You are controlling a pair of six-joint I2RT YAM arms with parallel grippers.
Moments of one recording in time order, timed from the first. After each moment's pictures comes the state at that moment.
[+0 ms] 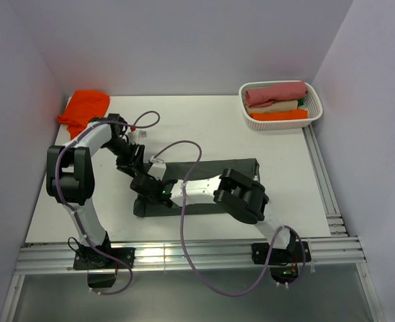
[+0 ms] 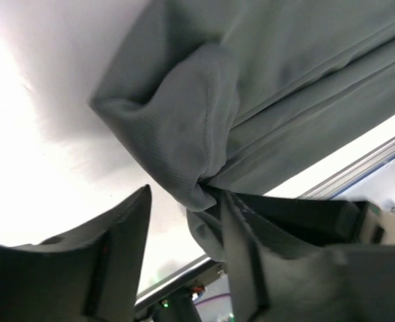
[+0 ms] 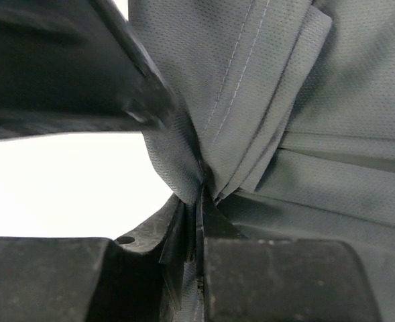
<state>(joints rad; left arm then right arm) -0.10 1.89 1.35 -1.04 0.46 0.17 1.20 2.19 1.51 -0.15 0.42 1.14</state>
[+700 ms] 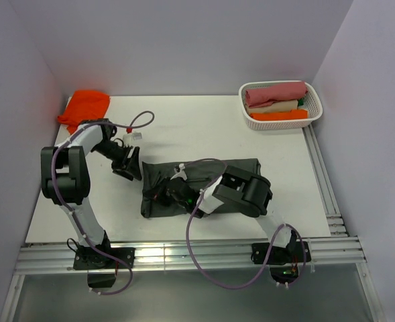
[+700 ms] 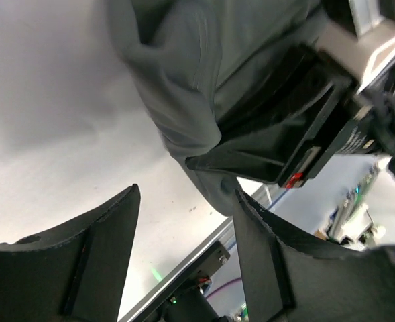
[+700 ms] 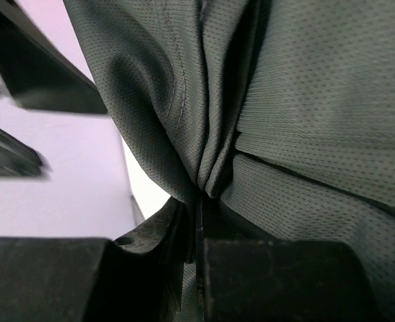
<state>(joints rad) 0.00 1.88 1.36 -1.14 0.66 0.38 1.08 2.15 0.93 0.82 0.11 1.44</state>
